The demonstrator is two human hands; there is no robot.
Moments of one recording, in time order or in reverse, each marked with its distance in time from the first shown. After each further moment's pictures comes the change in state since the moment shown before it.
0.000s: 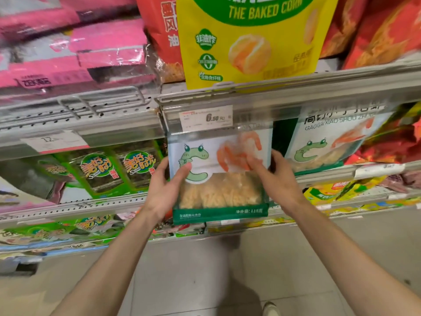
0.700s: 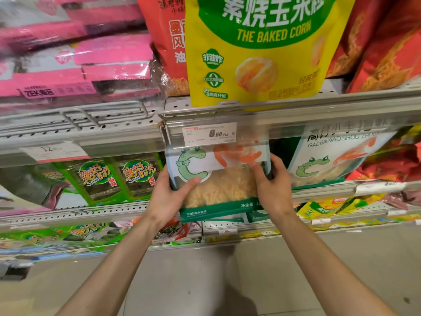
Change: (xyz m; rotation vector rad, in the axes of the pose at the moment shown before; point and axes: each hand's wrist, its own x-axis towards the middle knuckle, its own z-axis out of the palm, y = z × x) left_hand 0.013 -0.001 0.000 0.197 -0.052 0.076; right_hand 0.017 0.001 0.021 0.104 0.187 -0.148
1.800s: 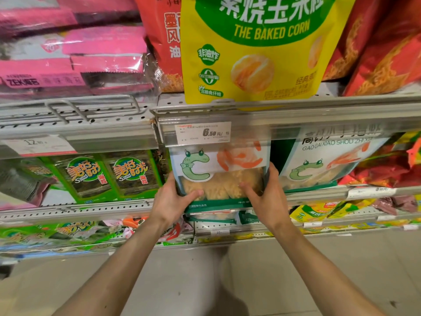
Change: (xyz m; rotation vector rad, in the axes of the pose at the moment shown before) left_hand 0.011 -0.031 0.027 0.317 -0.009 -0.038; right_hand 0.004 0.039 -0.022 -0.398 -0.143 -0.076
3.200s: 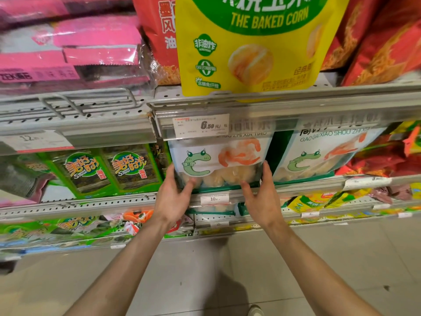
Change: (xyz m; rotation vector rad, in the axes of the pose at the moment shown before) left_hand -0.016 0.008 0.006 -0.157 0.027 0.000; right_hand -0.013 0.011 0.017 -0.042 0.020 0.063
